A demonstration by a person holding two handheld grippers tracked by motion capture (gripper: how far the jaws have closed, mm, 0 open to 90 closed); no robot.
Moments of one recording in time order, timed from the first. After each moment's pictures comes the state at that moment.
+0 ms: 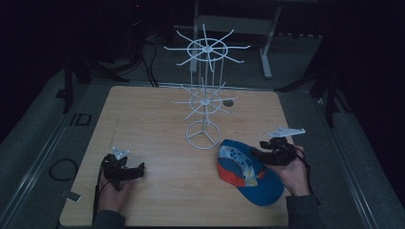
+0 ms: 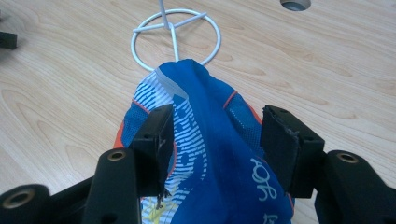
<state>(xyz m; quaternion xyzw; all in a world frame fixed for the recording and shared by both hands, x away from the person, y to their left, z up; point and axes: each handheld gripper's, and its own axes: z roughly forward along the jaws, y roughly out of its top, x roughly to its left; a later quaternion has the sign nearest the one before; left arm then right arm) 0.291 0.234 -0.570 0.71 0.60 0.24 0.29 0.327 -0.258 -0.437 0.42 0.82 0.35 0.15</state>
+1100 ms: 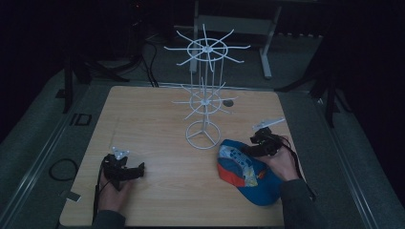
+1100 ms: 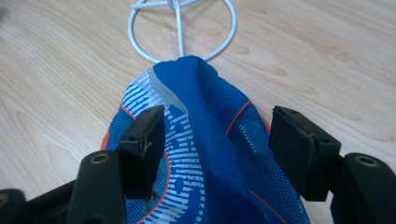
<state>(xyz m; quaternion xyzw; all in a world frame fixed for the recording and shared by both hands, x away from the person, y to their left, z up) 0.291 0.234 -0.570 0.71 0.60 0.24 0.29 0.369 -0.232 -0.454 0.39 0.86 0.30 0.11</state>
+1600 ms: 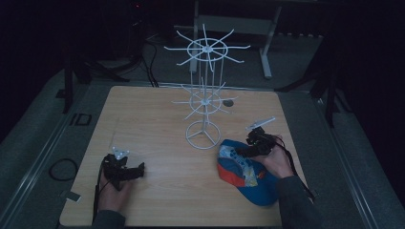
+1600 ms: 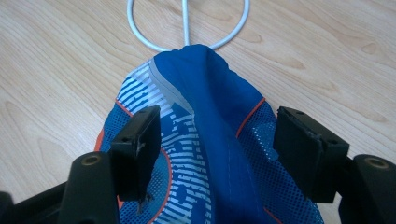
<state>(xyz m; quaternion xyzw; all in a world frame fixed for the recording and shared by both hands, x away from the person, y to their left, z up) 0.291 0.234 -0.570 0.71 0.60 0.24 0.29 0.379 -0.220 -0.467 0.38 0.88 0.28 0.10</state>
